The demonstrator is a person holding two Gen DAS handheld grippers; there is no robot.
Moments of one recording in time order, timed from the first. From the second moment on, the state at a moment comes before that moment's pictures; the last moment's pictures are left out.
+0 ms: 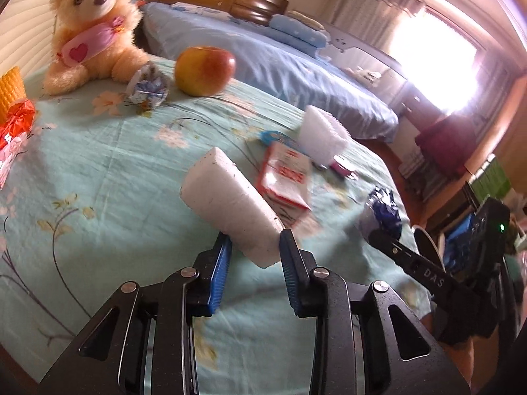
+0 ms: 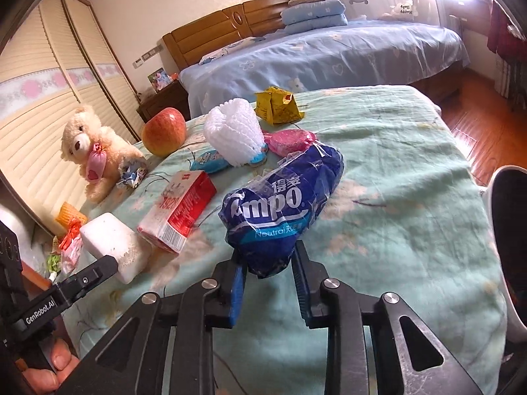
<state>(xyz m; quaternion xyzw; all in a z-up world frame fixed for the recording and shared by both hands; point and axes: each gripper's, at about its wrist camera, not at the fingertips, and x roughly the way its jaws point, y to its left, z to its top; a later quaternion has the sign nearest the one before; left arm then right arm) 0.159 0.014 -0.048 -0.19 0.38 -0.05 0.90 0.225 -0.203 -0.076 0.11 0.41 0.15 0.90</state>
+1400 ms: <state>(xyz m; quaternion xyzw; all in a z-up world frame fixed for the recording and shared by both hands) 0.145 -0.186 -0.032 0.00 0.39 -0.23 0.89 0.140 -0.354 -0.055 0.14 0.37 0.03 0.92</state>
